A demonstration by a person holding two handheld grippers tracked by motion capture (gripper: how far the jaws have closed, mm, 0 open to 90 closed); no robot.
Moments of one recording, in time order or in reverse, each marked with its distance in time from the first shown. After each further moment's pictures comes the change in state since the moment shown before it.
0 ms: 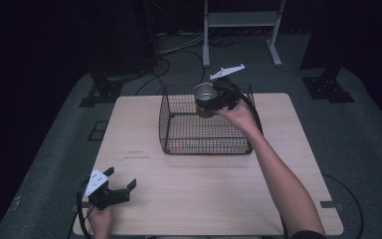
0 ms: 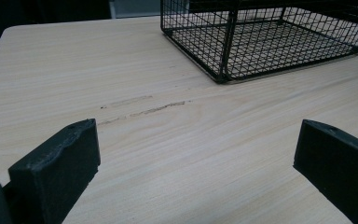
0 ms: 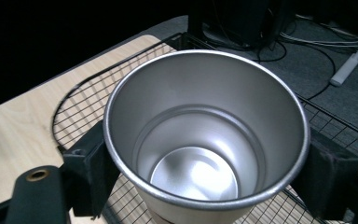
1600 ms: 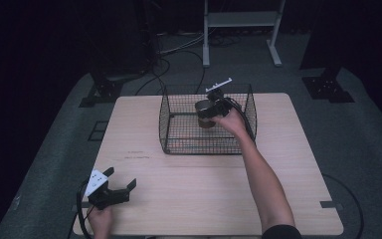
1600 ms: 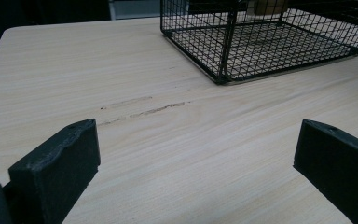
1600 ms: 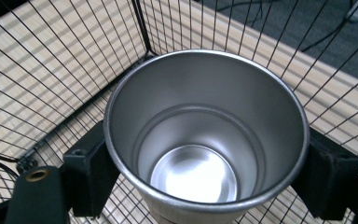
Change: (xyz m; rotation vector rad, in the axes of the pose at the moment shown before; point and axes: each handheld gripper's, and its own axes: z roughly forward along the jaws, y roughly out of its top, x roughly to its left) left arm 0.000 0.000 0.000 -0.007 -0.002 -0.008; right arm -0.037 -0.049 0.095 0.192 -0.014 0.103
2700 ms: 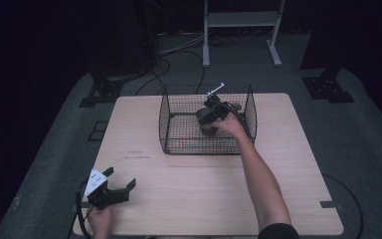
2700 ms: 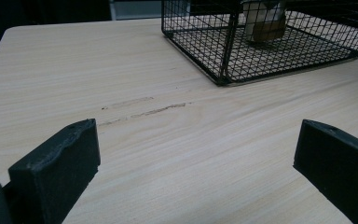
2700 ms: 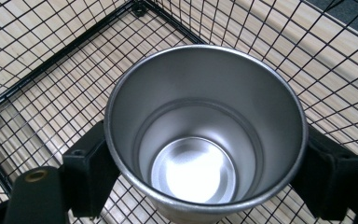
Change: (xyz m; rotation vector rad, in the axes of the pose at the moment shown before) left arm 0.002 0.000 0.000 -0.002 0.001 -0.006; right arm 0.000 -0.009 0.023 0.139 -0.028 -0.074
